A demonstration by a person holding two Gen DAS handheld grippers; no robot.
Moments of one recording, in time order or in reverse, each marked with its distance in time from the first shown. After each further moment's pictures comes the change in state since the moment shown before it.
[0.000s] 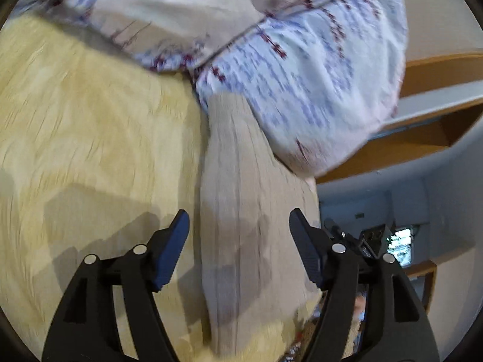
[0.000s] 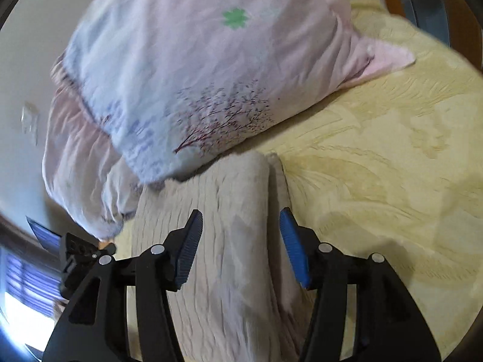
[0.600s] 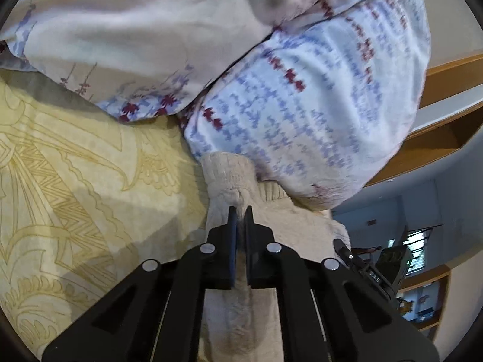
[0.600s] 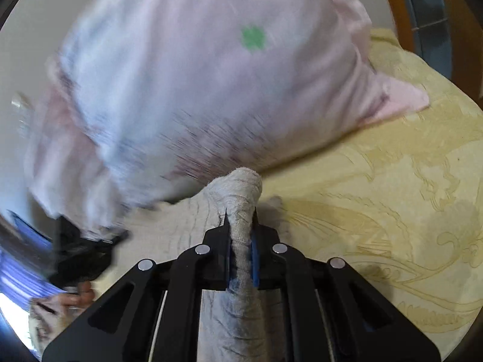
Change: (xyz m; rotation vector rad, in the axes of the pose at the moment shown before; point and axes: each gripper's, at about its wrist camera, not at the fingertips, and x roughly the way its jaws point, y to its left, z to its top) left arm 0.036 -0.004 0.045 0.050 -0.048 0.057; right arm 0.021 0.013 0.010 -0.126 -0.091 -0.117
